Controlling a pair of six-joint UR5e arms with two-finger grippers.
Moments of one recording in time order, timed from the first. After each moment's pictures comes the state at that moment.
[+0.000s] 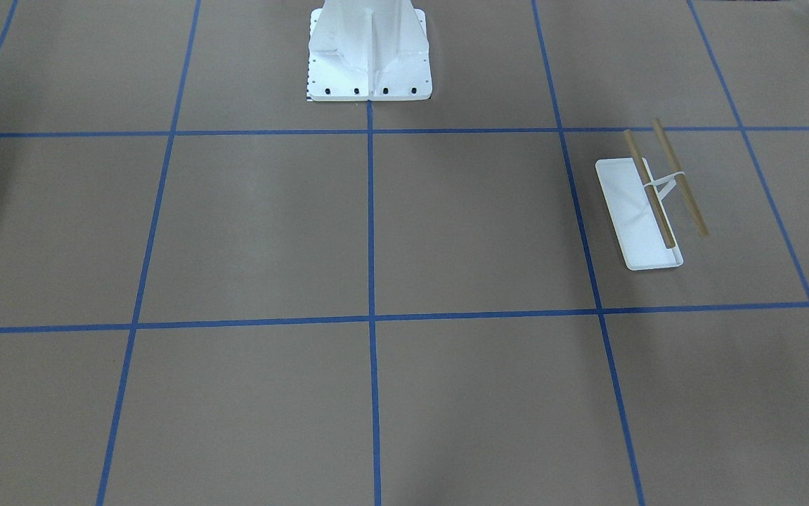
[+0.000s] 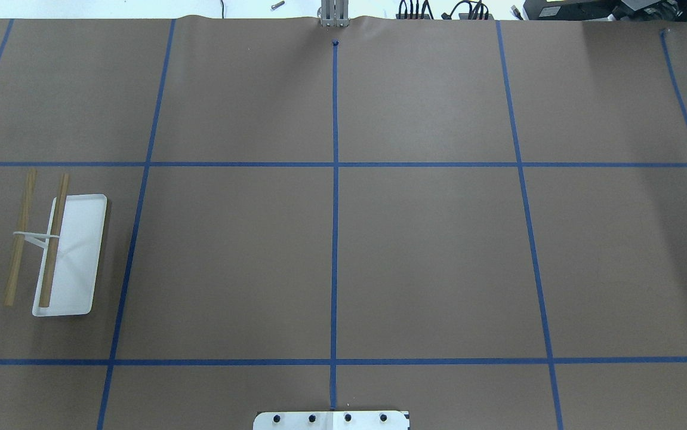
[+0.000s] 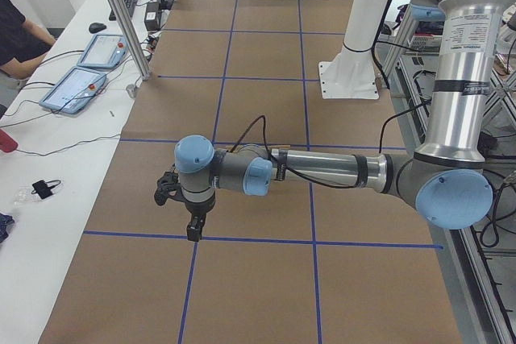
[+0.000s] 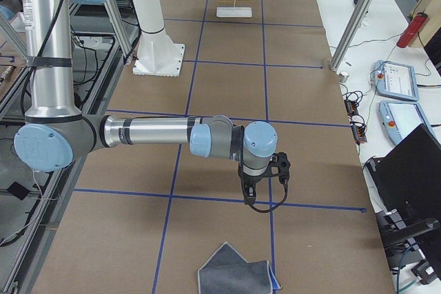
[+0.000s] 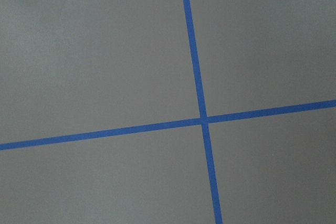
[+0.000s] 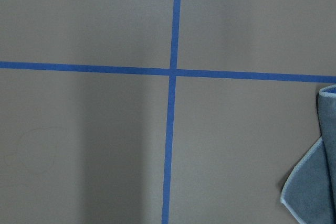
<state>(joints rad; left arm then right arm) -1.55 -1.62 -1.58 -1.68 -2.28 0.01 1.61 -1.58 1.64 -1.69 2.37 -0.10</state>
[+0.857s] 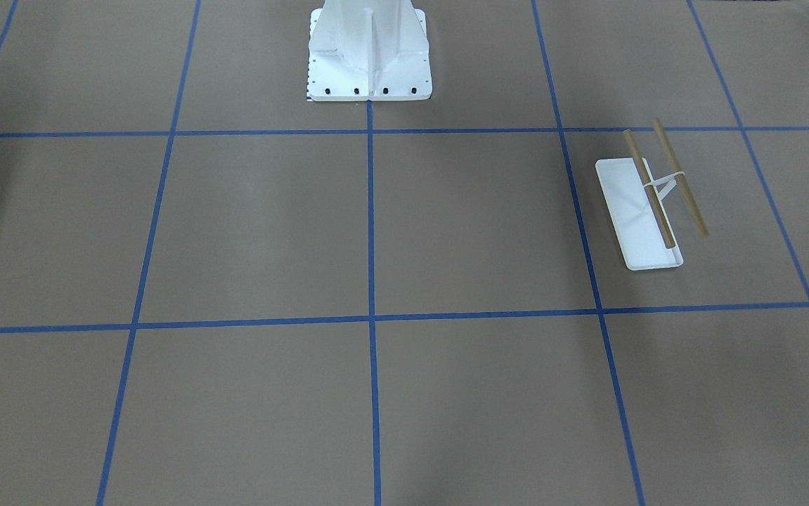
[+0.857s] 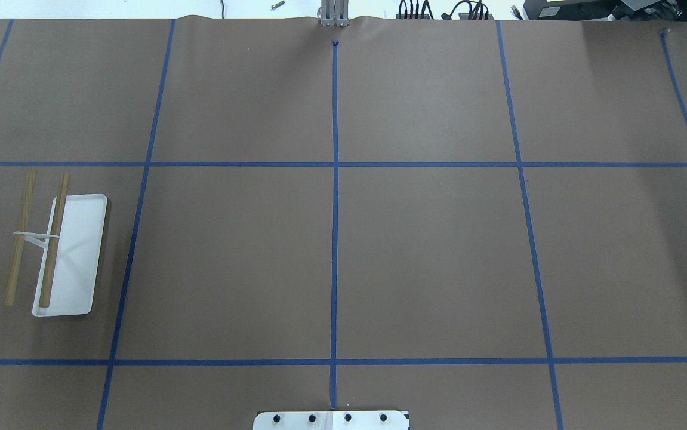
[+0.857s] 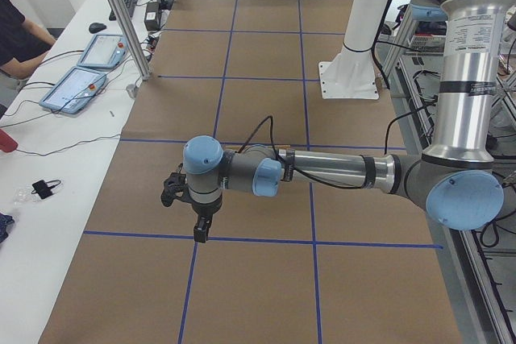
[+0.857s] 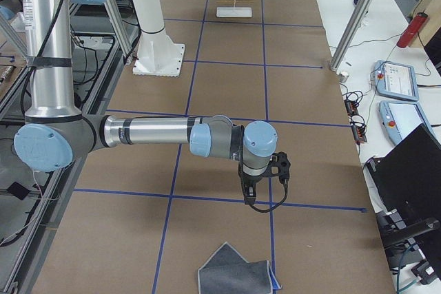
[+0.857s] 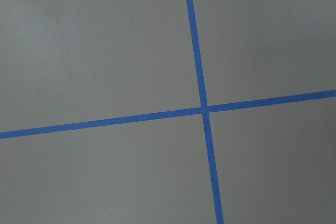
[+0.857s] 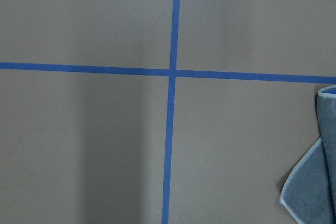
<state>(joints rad) -1.55 -1.59 -1.61 -1.67 -2.28 0.01 1.61 -1.58 1.65 -1.68 2.37 -0.10</state>
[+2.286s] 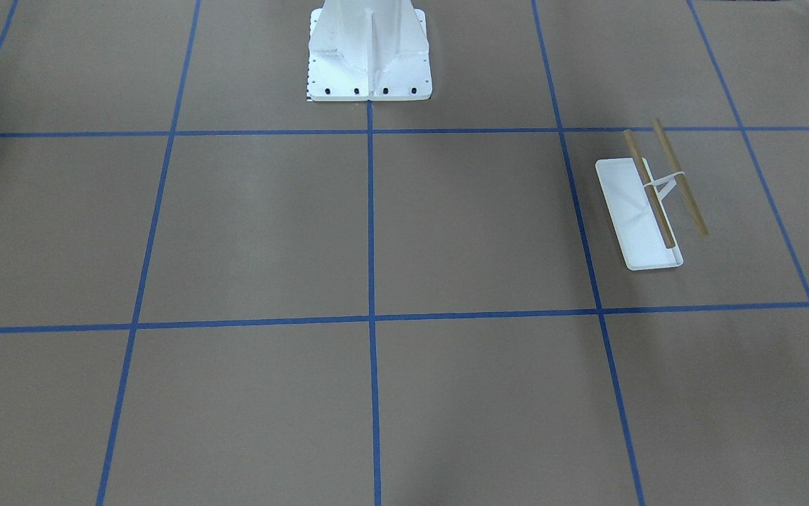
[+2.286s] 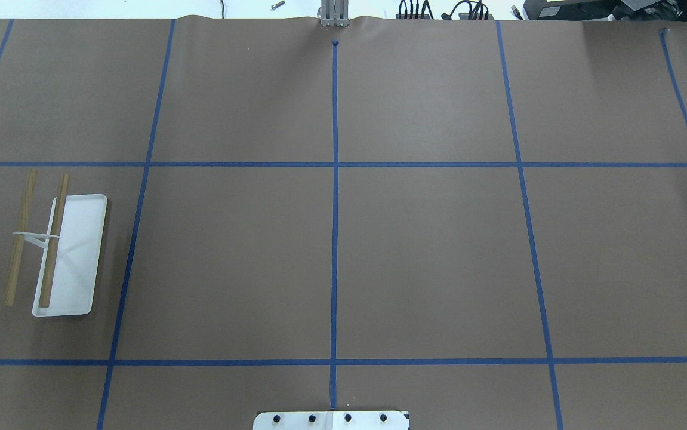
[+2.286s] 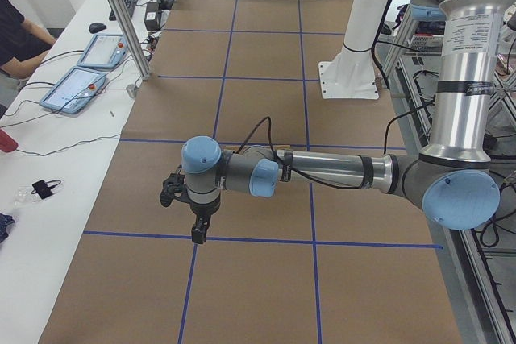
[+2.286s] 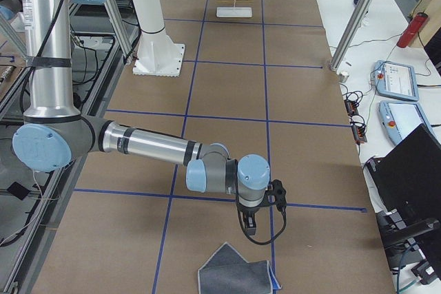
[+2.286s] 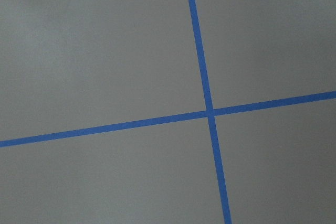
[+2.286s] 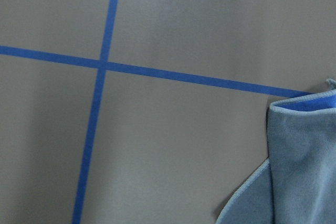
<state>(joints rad) -1.54 -1.60 -1.59 -1.69 -2.25 0.01 1.61 -1.57 1.32 -1.29 2.28 -0.16</state>
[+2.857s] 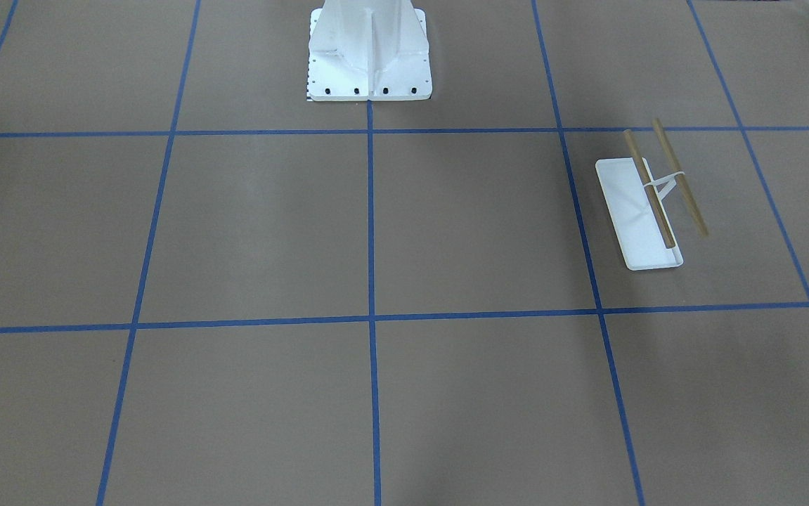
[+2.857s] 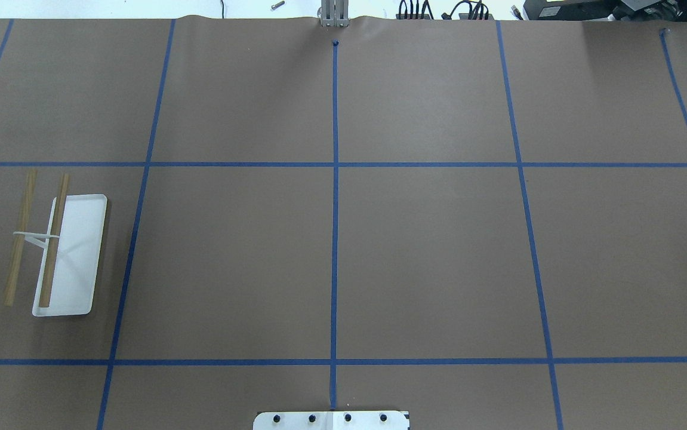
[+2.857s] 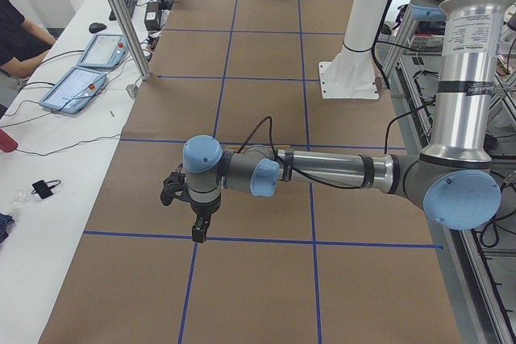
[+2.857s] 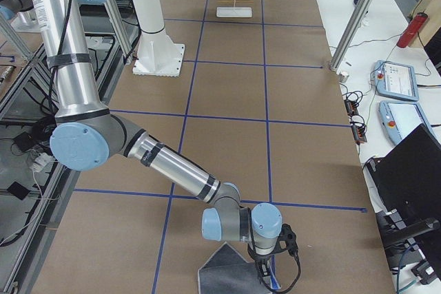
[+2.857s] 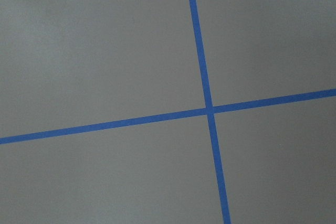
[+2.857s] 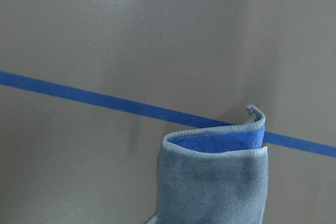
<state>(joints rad) -1.54 -1.60 -1.60 -1.69 -2.25 0.01 1.60 -1.36 0.81 -1.00 2.14 -0.23</state>
